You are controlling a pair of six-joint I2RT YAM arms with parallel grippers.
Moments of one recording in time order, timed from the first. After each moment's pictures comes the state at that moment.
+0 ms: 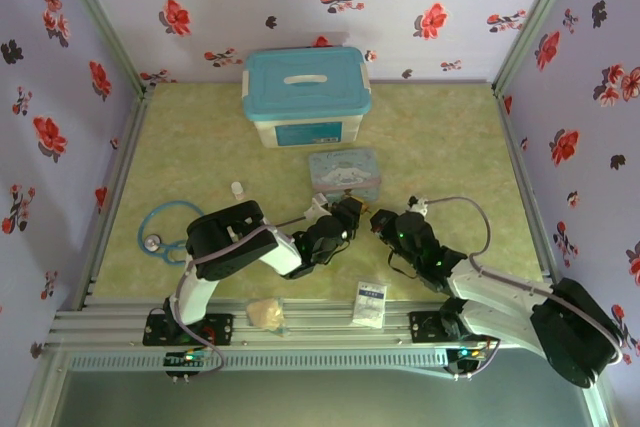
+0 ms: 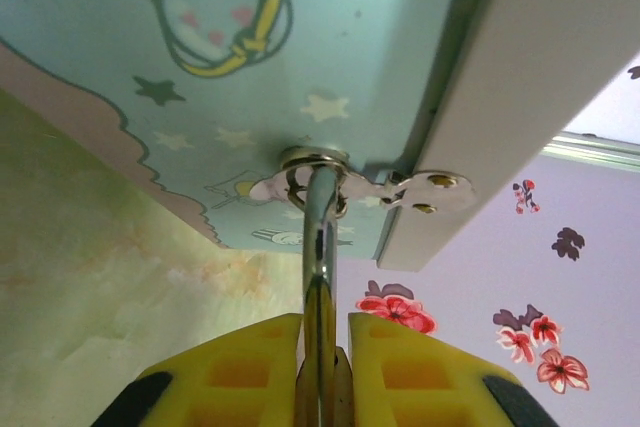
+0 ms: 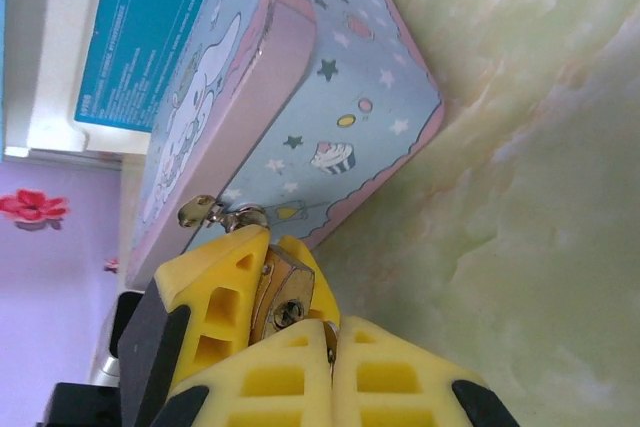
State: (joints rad) left arm -1.15 2.06 0.78 1.09 -0.46 -1.80; right arm 0.74 0.99 0.19 0.33 0.16 1.26
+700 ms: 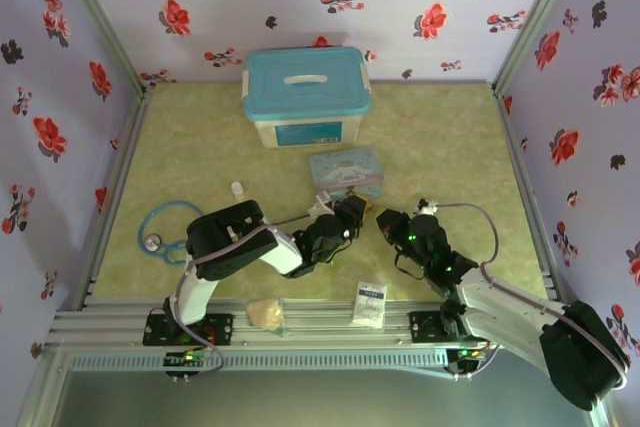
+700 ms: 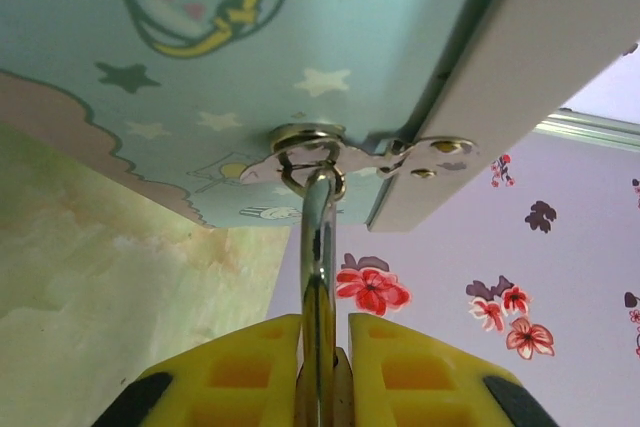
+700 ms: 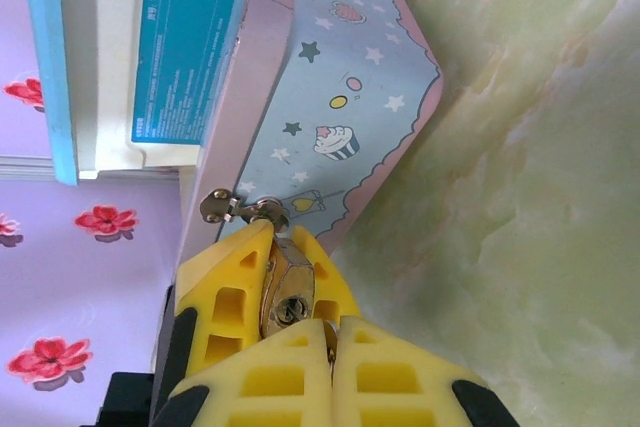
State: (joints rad) left arm -1.15 2.06 0.79 1.13 -0.40 -1.80; right arm 0.67 0.86 0.15 0.30 0.06 1.34
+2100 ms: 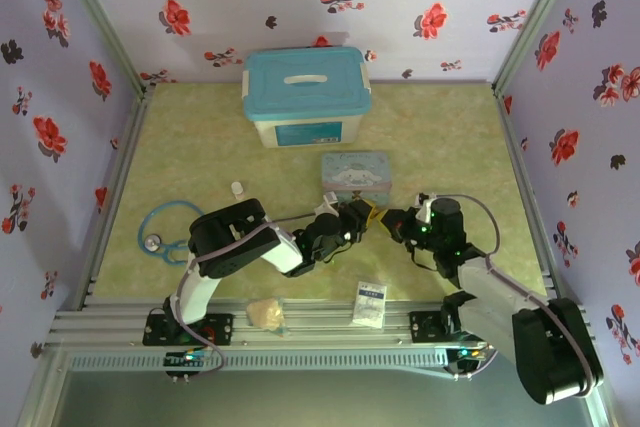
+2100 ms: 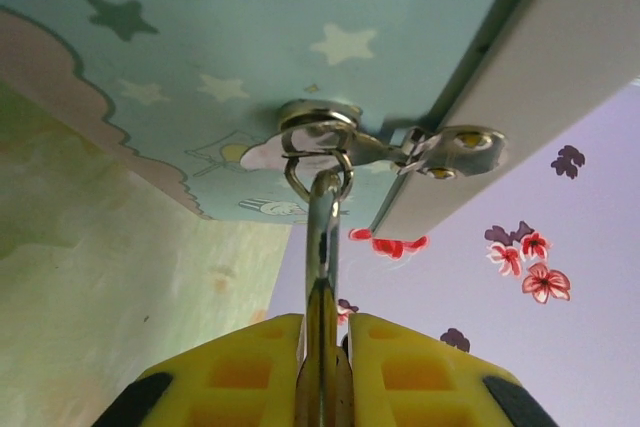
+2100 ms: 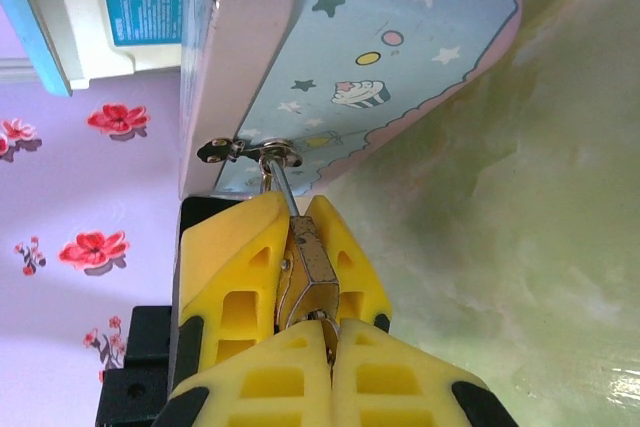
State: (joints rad) left arm -1.13 2.08 0.80 1.15 -0.24 -1.80; right arm 0.28 0.98 0.18 0.27 -0.59 1.20
